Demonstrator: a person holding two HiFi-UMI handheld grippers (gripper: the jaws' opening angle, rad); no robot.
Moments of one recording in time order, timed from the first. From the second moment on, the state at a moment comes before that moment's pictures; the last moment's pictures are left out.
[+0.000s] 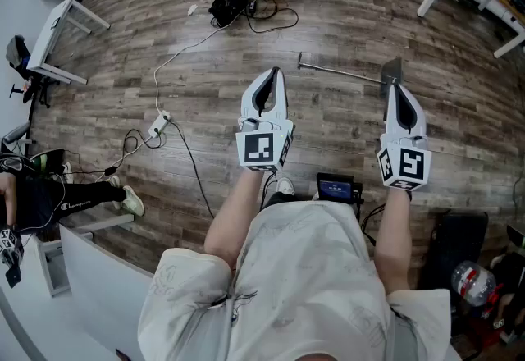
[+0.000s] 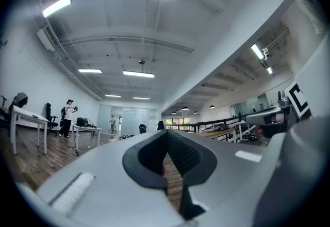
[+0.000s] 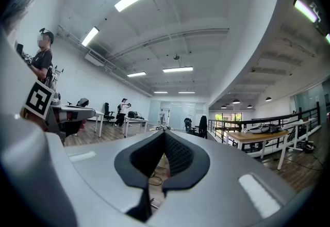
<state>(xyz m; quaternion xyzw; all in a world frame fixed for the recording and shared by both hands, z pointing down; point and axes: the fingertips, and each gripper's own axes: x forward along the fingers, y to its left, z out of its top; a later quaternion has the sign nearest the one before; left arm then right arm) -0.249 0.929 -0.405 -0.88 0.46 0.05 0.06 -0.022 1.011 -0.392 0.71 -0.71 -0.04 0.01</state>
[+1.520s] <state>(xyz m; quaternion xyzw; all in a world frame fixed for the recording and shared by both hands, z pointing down) -0.129 0.931 -0.368 -0.88 0.47 0.04 0.05 0.069 0.998 -0.347 0.67 -0.74 -0.03 0.02</state>
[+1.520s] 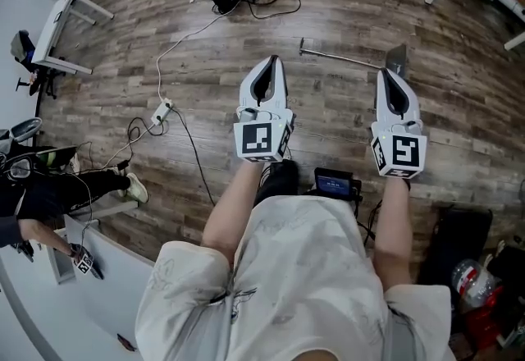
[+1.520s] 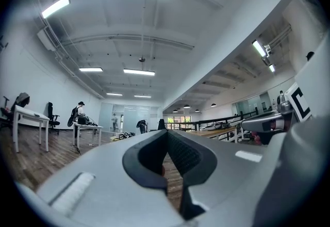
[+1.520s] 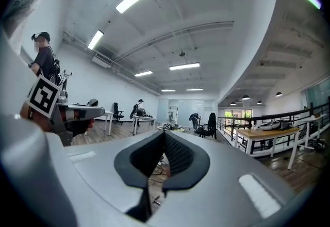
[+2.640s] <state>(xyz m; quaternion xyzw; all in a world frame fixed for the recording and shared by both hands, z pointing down) -0.440 0.366 -0.359 -0.89 0.46 0.05 0.04 -0.236 0.435 -0.346 0.68 -0.73 -0.03 0.05</state>
